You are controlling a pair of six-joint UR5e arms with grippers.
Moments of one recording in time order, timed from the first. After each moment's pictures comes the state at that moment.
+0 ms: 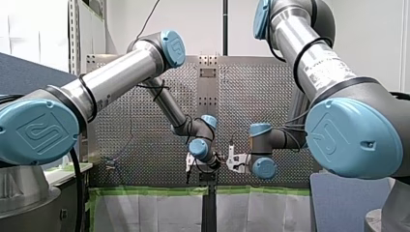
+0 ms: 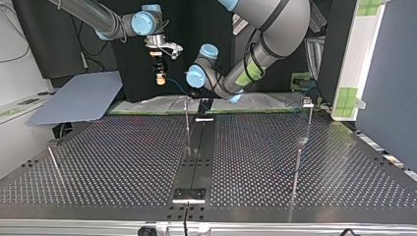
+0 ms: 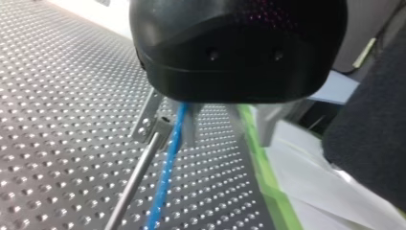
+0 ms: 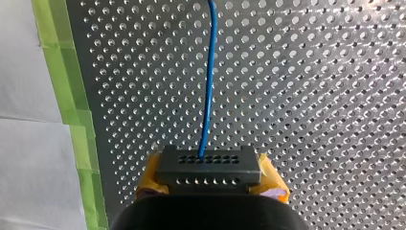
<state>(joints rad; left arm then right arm) -0.60 -2.54 -1.37 -2.82 -1.75 -1.78 2.10 -0.82 2.02 -1.08 1.67 1.63</state>
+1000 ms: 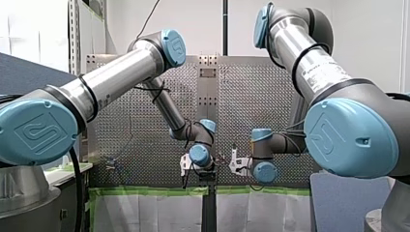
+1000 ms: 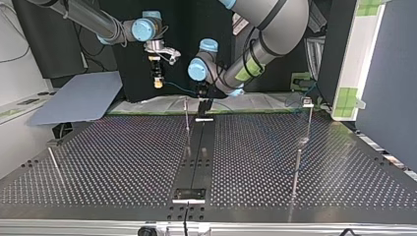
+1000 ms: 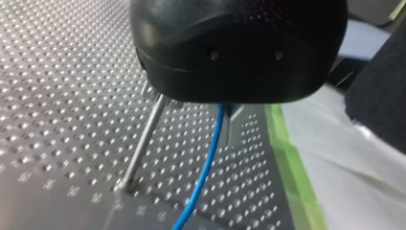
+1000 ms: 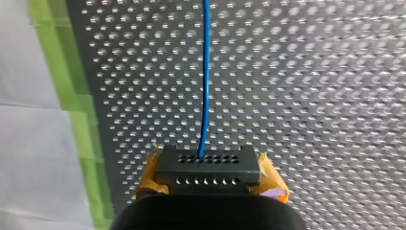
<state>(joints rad) -0.61 -2.54 -1.44 -2.70 -1.93 -1.82 2.07 -0.74 1.95 -1.08 1.69 1.63</state>
